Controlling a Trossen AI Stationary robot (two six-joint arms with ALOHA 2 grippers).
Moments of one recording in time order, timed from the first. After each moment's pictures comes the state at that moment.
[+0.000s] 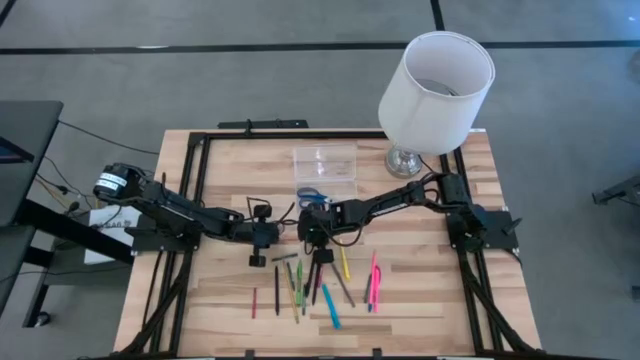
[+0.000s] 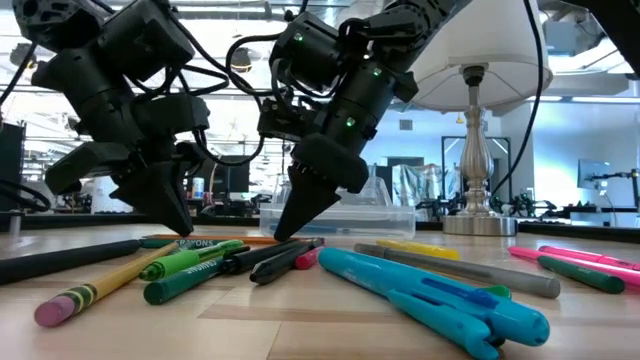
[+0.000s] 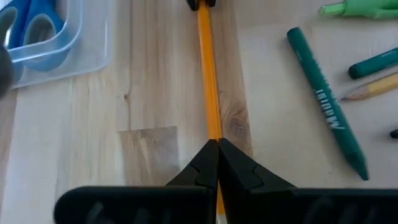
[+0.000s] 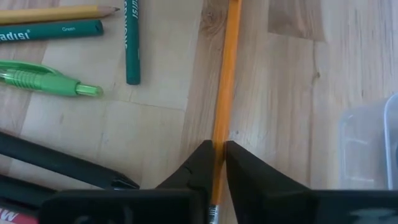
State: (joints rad) left arm -0.20 1.44 0.49 -0.02 -0.22 -0.01; right arm 0.06 2.15 1.43 -0.30 0.00 -0.15
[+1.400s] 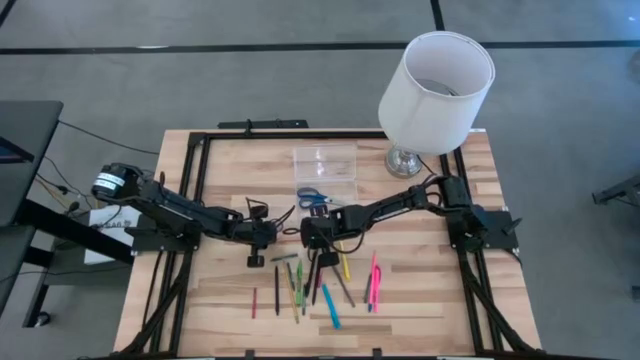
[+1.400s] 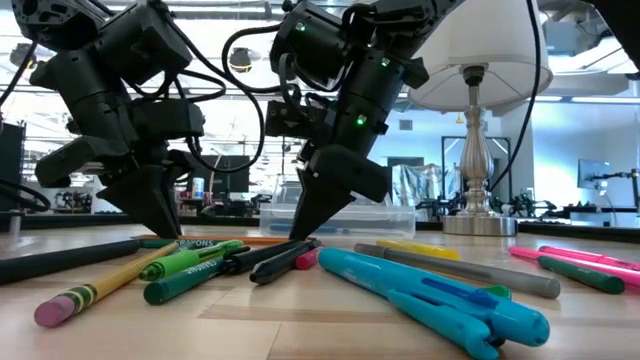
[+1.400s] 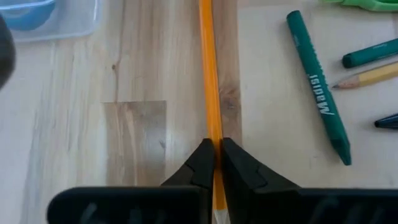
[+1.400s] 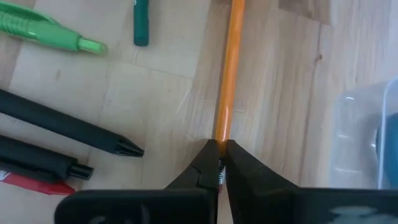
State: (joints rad) left arm -0.18 1.44 0.48 -0.11 -0.17 -0.12; right arm 0.11 2.14 1.44 -0.40 0.11 -0.22
